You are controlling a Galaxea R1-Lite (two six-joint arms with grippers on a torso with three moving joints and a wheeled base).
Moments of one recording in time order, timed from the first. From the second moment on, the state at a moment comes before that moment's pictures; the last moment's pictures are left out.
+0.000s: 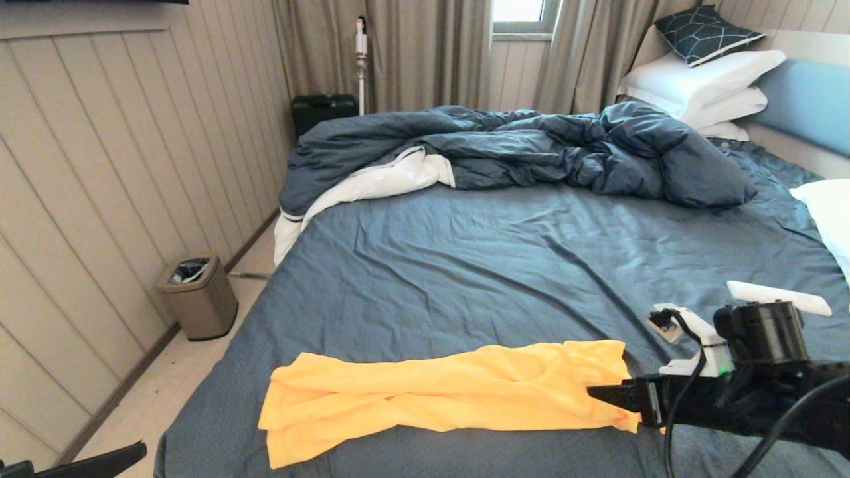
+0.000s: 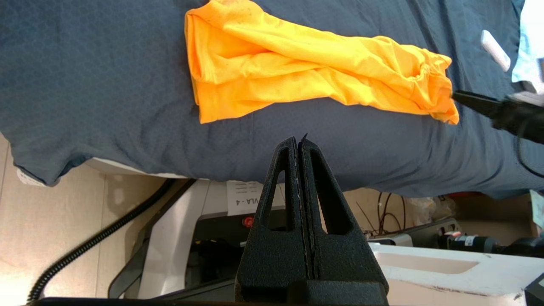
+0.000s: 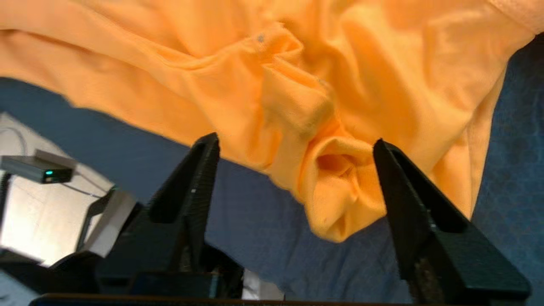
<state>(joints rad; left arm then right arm) -0.10 0.81 -0.42 0.15 -0.40 -0.44 0.05 1.64 -0.44 -0.46 0.38 -0.01</state>
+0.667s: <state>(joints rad) -0.10 0.83 -0.45 0.15 -0.39 -0.44 0.04 1.60 -0.45 -0.45 0.39 0.01</state>
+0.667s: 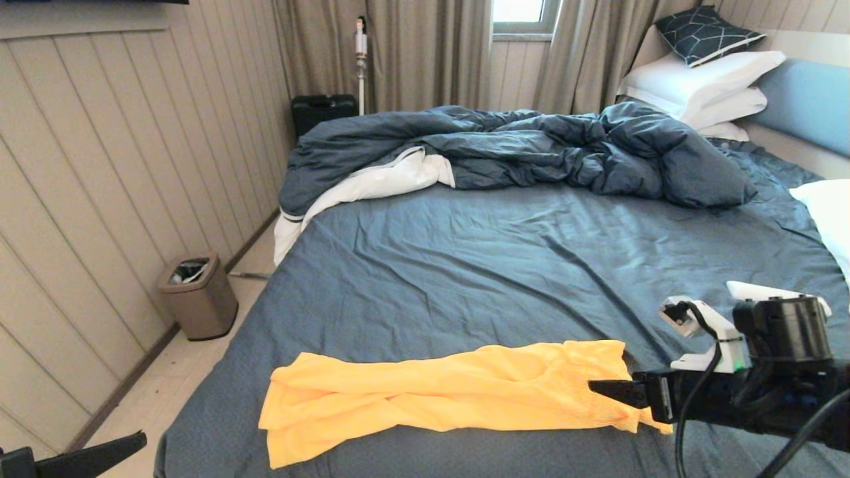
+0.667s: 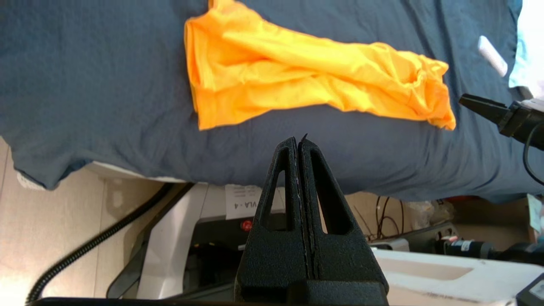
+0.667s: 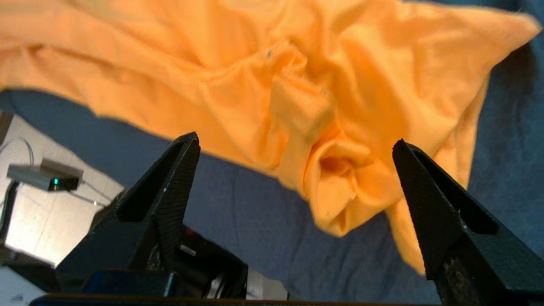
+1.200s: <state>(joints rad) -0.16 1.18 -0.77 0.29 -0.38 -0.45 0.12 1.68 -0.72 -0.24 0.35 0.13</state>
